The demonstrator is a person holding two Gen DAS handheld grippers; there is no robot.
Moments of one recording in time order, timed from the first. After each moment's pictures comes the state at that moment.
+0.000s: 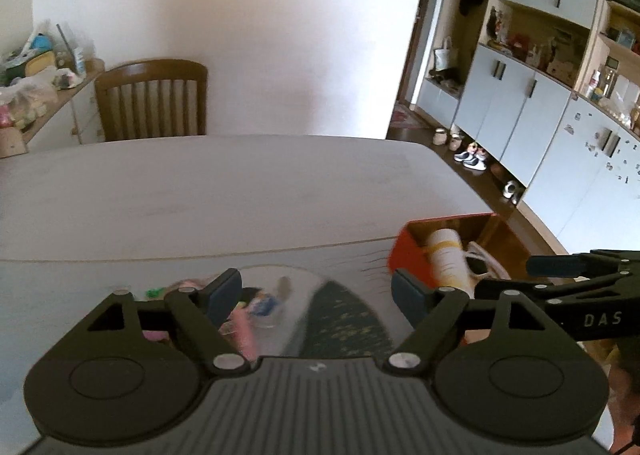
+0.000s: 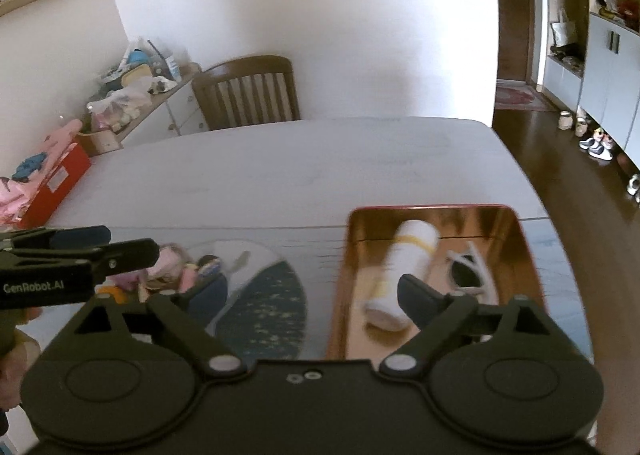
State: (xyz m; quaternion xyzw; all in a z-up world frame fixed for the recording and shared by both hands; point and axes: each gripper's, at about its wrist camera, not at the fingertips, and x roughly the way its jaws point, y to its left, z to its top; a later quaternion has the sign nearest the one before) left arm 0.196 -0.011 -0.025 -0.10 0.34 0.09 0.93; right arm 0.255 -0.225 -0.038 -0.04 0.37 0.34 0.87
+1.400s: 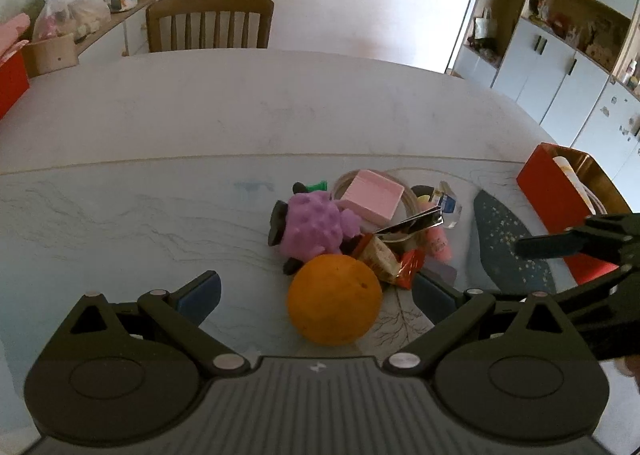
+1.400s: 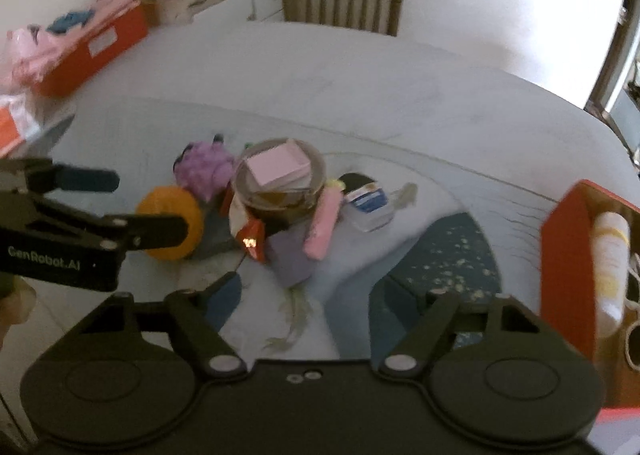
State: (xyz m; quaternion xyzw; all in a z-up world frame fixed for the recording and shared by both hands) left arm 0.135 0.123 -0.124 -0.13 0.39 0.11 0.90; right arm 0.199 -0.062 -0.120 -0.20 0.41 0.39 0.80
